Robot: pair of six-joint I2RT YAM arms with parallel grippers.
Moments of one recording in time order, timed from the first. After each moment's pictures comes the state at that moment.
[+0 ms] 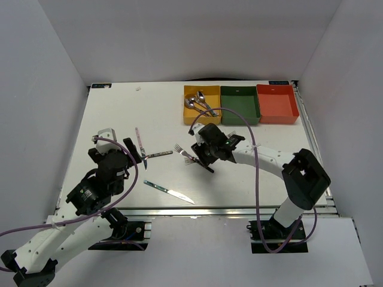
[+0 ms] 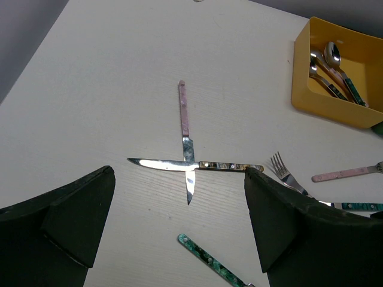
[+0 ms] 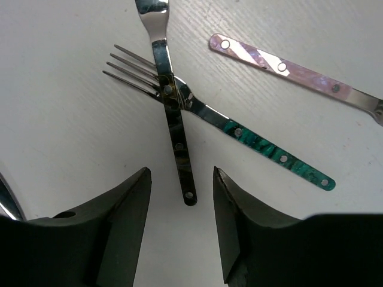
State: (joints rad) left arm -0.76 0.58 0.78 -0.63 -0.88 -0.50; right arm 0.83 1.62 1.08 -0.40 0.05 0.02
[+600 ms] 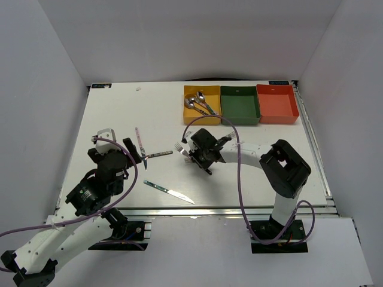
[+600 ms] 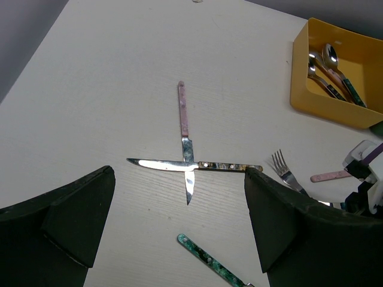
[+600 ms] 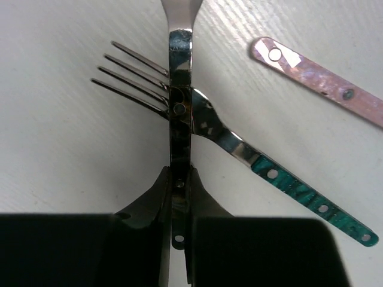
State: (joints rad) left arm -0.76 0.58 0.78 -0.63 -0.88 -0.50; right arm 0.85 1.82 1.11 -0.34 -0.01 -0.06
